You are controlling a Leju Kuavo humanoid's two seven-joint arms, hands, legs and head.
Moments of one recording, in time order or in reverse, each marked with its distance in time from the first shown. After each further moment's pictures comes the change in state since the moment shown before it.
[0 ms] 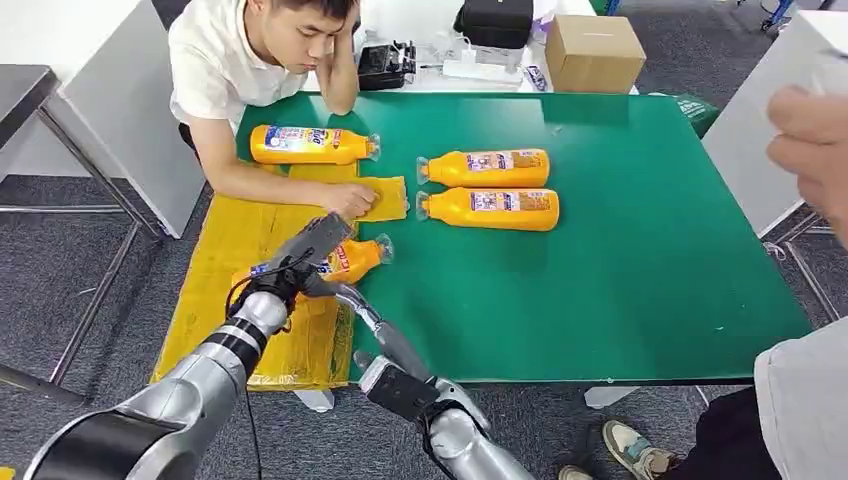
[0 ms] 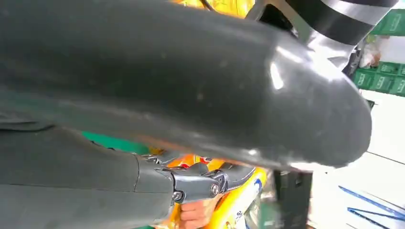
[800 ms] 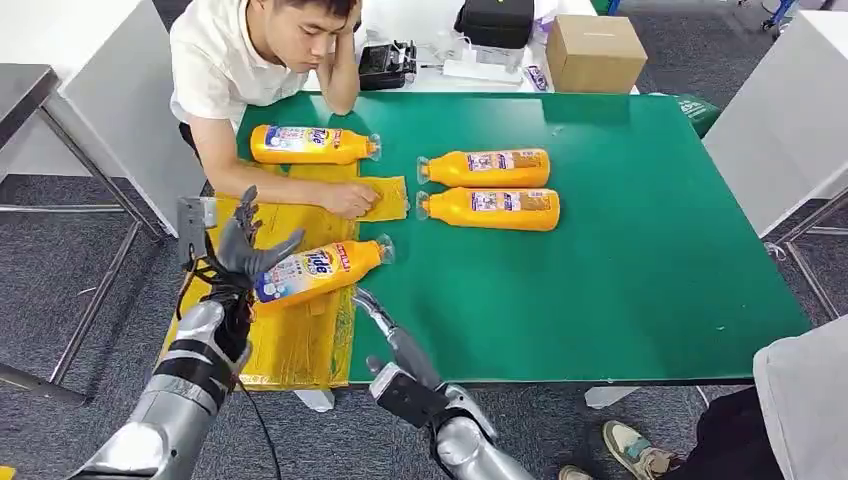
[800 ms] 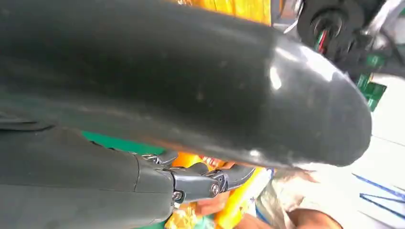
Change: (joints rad) left arm 0.246 0.060 0.131 -0.476 0.669 -0.036 -0.114; right arm 0.027 -0.028 0.002 0.002 0.000 -0.083 -0.020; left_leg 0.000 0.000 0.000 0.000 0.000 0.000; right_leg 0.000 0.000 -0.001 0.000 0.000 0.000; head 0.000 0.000
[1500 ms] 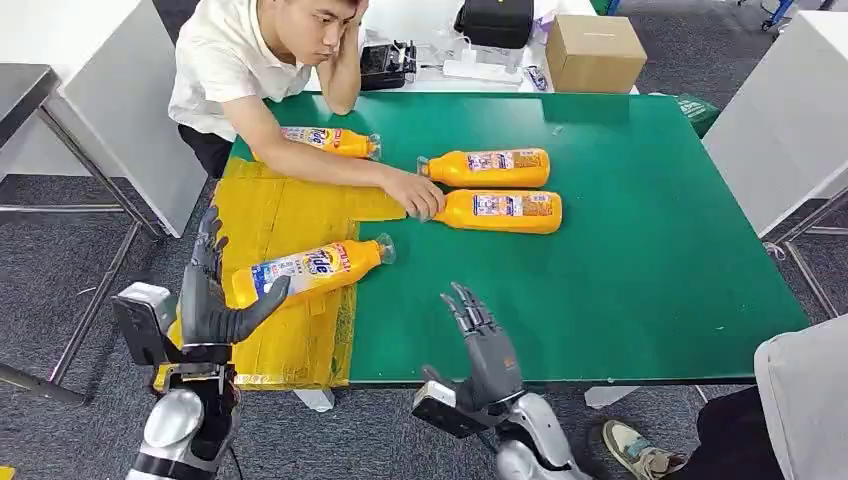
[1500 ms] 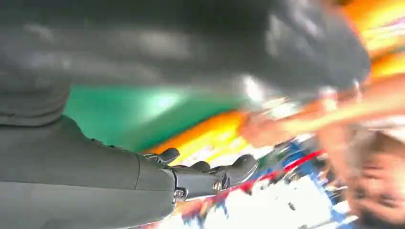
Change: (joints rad) left arm 0.456 0.035 -0.169 -0.728 -0.180 0.162 -0.089; right arm 0.117 -0.233 -0.141 -0.185 0.566 -0.399 0.306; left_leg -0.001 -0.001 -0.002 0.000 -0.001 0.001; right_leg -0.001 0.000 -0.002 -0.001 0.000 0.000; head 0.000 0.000
